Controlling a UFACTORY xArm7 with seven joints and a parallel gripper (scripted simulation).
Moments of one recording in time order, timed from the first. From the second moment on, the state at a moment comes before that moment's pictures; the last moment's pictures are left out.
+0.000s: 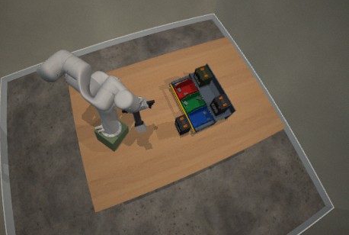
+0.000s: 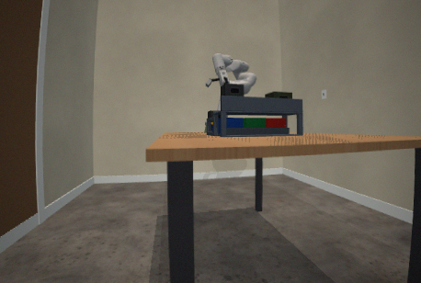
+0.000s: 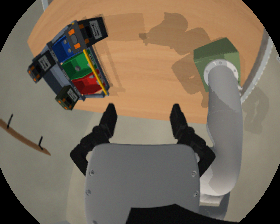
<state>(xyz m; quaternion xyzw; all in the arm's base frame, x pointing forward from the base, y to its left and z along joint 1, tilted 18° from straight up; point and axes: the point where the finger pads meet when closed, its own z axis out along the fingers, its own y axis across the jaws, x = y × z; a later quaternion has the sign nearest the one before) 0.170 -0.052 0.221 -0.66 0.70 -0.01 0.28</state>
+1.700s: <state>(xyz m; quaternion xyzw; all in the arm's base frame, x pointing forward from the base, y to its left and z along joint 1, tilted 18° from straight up) 0.171 -0.052 0.221 -0.48 0.82 0.02 0.30</state>
